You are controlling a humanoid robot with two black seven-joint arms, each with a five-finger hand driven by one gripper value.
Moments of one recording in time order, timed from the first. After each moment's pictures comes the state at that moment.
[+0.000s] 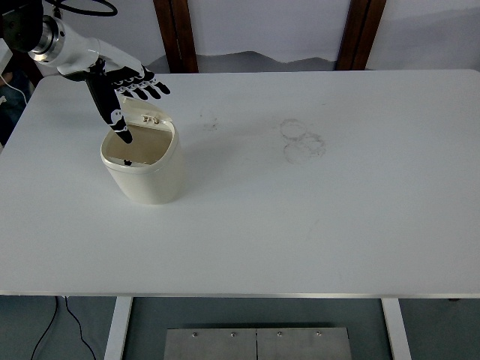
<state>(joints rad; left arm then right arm) -1.90 0.67 0.46 -1.21 0.44 -0.61 0.25 0.06 0.00 0.22 0.16 -0.38 -0.02 -0.06</state>
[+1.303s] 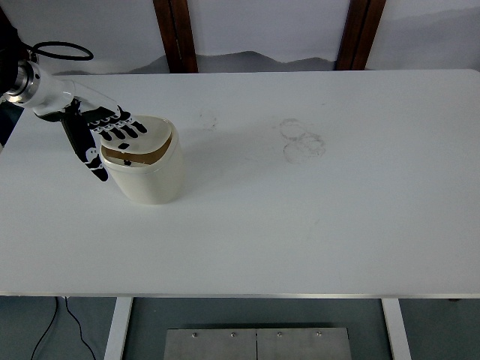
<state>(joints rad) -1.83 0.79 0.50 -1.33 0.44 -0.61 0.27 0.06 0.00 0.22 0.16 -0.38 -0.02 -0.06</state>
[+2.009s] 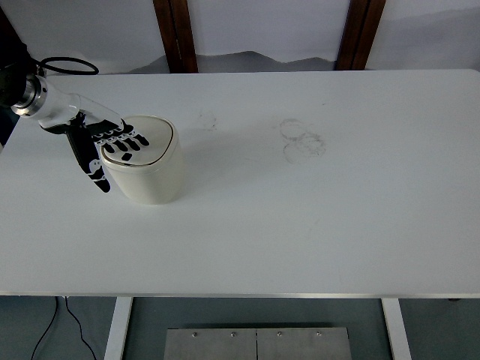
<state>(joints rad) -1.80 0.77 0.50 -1.33 0.44 -0.61 0.27 0.06 0.00 0.22 0.16 -0.38 -0.02 -0.06</state>
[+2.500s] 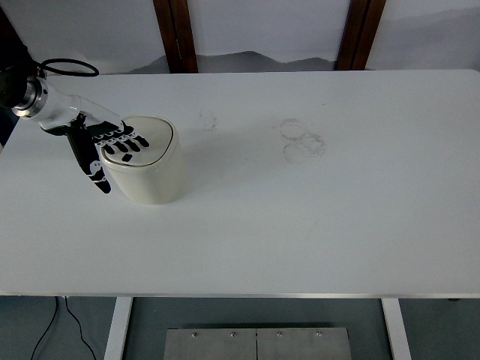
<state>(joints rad) -1.80 0.77 0.50 -1.33 0.44 -0.61 0.27 0.06 0.00 0.22 0.16 -0.38 -0.02 -0.06</state>
